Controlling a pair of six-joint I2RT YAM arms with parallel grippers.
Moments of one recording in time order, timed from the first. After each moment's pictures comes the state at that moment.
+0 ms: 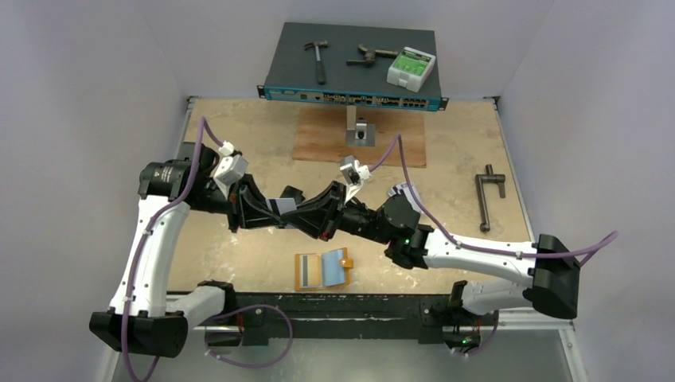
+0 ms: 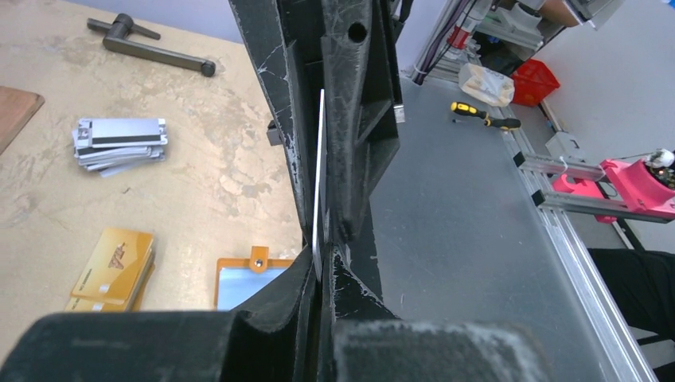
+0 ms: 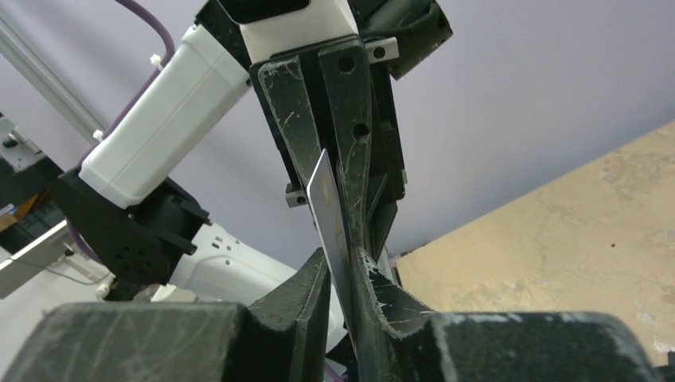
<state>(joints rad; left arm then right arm) -0.10 1.11 1.32 -1.59 1.52 1.09 1.17 1.26 0.83 0.75 -0.15 0.61</state>
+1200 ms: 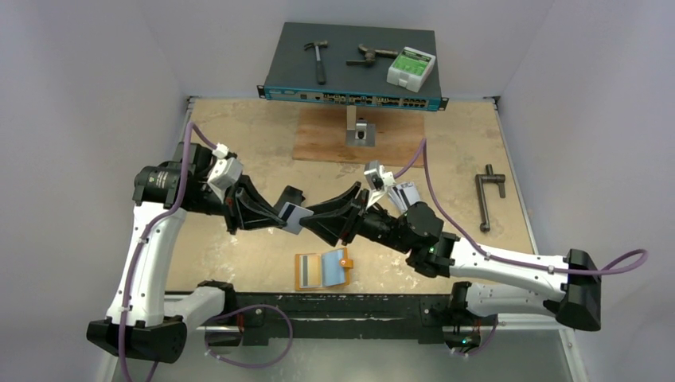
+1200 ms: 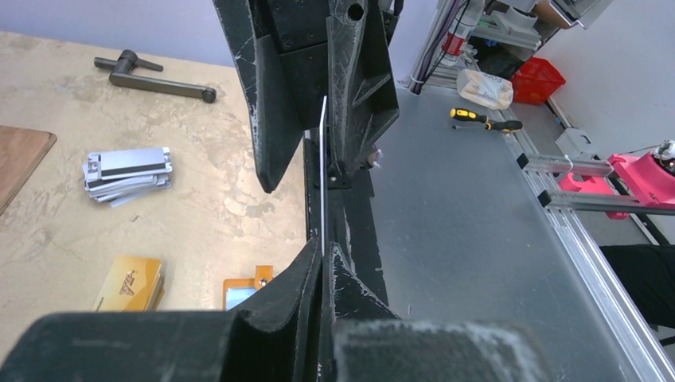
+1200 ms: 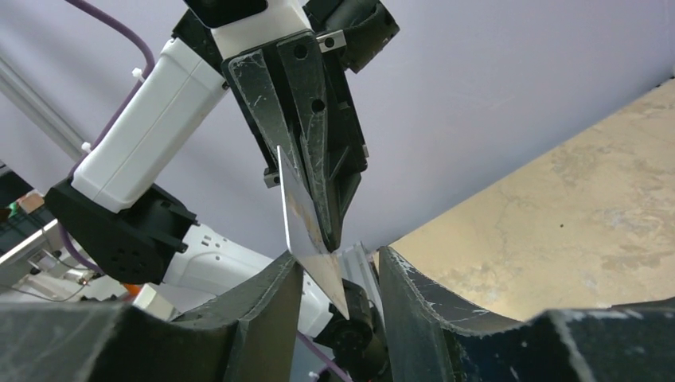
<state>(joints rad) -0.10 1.08 1.35 -1.58 1.54 1.08 1.19 1.06 0.76 0.58 -0.03 0.57</state>
